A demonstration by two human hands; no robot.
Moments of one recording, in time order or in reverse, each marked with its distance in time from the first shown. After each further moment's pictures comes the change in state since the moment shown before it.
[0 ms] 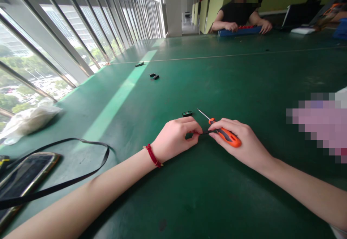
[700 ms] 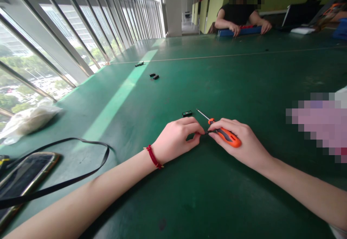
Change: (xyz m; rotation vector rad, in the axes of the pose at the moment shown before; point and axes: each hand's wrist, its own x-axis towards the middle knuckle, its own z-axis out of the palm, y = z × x) left_hand -0.001 0.003 0.001 0.025 -0.003 0.040; right_hand 0.000 0.000 0.000 0.014 -0.010 -0.004
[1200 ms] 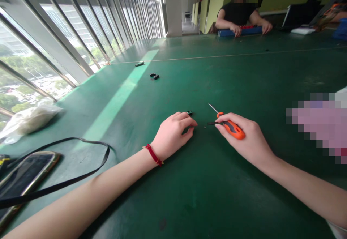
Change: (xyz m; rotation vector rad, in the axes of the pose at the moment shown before) left_hand -0.001 -0.013 0.002 0.191 0.060 -0.079; right_hand 0.001 0.007 -0.001 0.013 0.154 0.145
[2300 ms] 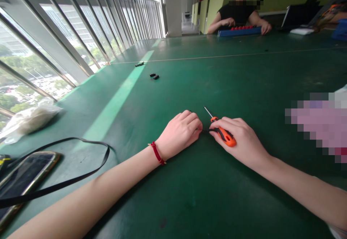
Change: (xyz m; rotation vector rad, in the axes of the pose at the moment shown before) left_hand 0.006 0.003 0.006 0.224 -0.046 0.263; right_hand -0.001 -0.003 0.003 -0.215 -0.101 -0.244
